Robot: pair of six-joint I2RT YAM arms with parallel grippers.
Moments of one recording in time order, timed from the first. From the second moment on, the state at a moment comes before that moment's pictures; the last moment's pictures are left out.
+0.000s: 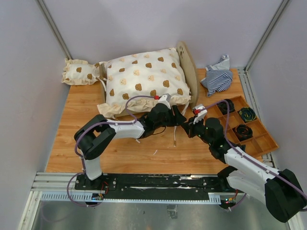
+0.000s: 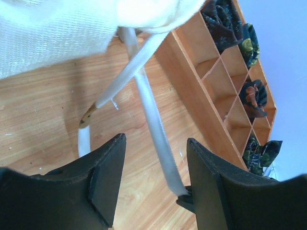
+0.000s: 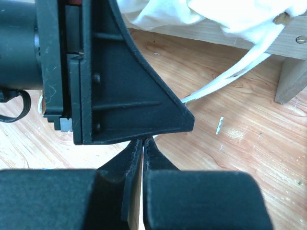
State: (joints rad) left arm -0.90 1.81 0.99 0.46 -0.06 -0.83; right arm 0.54 0.95 0.34 0.31 -0.14 0.16
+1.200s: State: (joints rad) left arm -0.72 1.88 0.97 0.63 0.22 -0.78; right arm 0.68 1.34 0.65 -0.18 -0.27 -1.63
